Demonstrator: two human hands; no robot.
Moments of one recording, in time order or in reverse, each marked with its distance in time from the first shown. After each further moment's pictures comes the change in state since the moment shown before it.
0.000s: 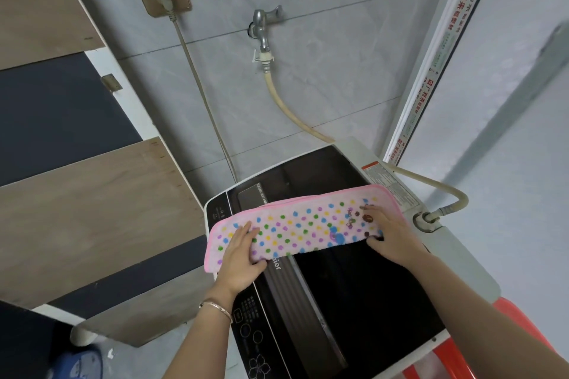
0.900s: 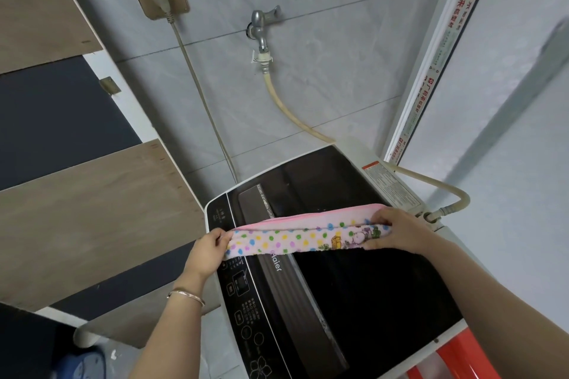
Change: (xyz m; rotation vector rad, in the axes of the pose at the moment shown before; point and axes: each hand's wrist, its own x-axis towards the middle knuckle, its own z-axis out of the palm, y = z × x) left_hand 0.016 -0.018 -0.055 -0.012 0.096 -0.231; right_hand 0.012 0.008 -0.029 0.009 -0.175 0.065
